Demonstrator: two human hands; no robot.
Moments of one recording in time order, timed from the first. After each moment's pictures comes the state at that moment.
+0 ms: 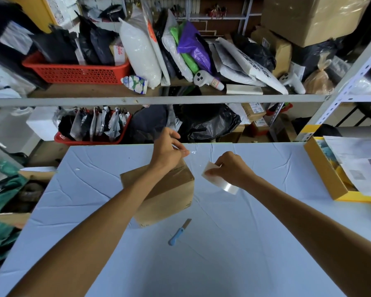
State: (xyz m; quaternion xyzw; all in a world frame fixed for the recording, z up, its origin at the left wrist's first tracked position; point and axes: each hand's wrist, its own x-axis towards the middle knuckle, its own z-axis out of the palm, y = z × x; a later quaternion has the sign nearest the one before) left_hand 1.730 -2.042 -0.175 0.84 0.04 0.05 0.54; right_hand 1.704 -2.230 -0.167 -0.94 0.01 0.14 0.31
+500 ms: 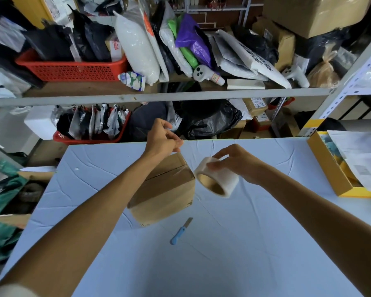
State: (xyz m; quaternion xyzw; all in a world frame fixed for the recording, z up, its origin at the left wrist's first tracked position) left_hand 1.760 -2.025 -0.174 0.81 0.06 0.01 0.58; right_hand 1.708 -2.239 -0.147 -0.86 0.06 0.21 0.46
